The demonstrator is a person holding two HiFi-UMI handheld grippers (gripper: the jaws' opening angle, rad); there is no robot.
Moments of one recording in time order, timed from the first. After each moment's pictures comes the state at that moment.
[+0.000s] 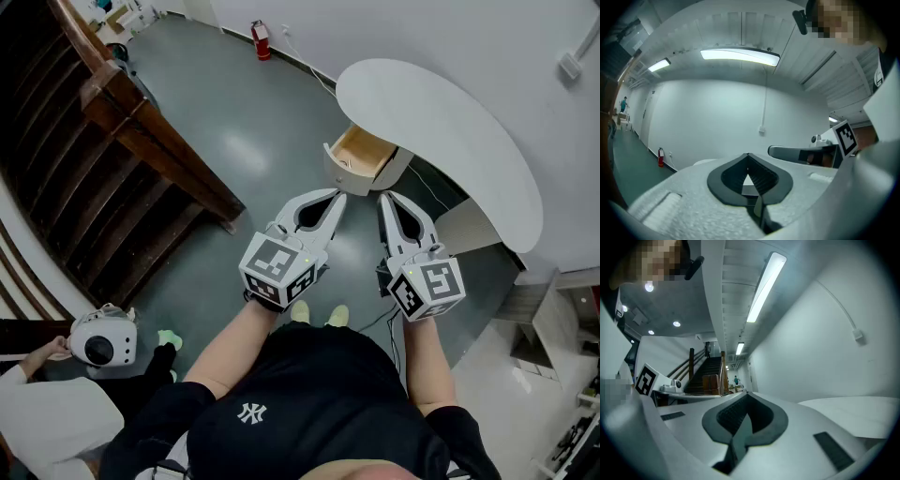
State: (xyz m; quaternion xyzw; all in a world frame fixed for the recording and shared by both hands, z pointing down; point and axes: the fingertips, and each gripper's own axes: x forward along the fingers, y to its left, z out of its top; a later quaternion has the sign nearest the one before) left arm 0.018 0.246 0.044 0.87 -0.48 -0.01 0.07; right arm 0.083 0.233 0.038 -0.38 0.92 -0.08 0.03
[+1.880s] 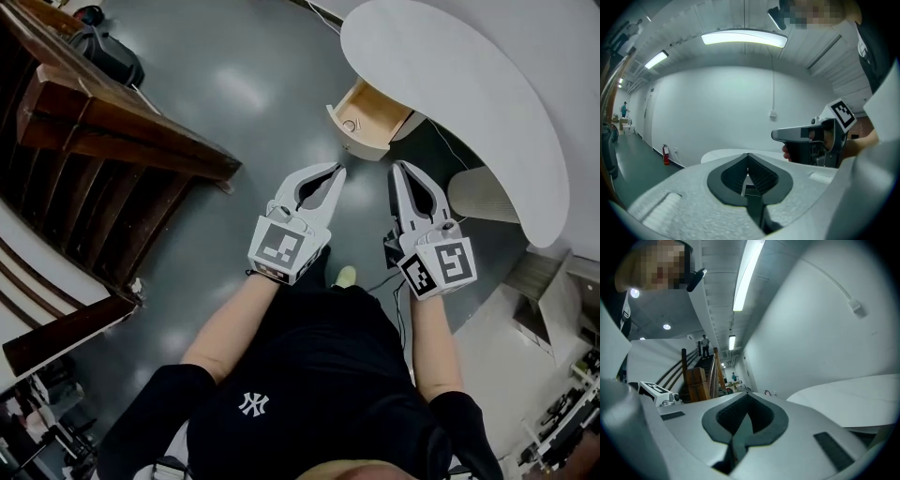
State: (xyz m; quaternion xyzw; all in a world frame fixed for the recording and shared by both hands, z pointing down) left arm -0.024 0.100 0.163 0.86 -0.50 0.05 0.08; right arm 0.053 0.079 0.131 -0.38 0.91 -0.14 0.02
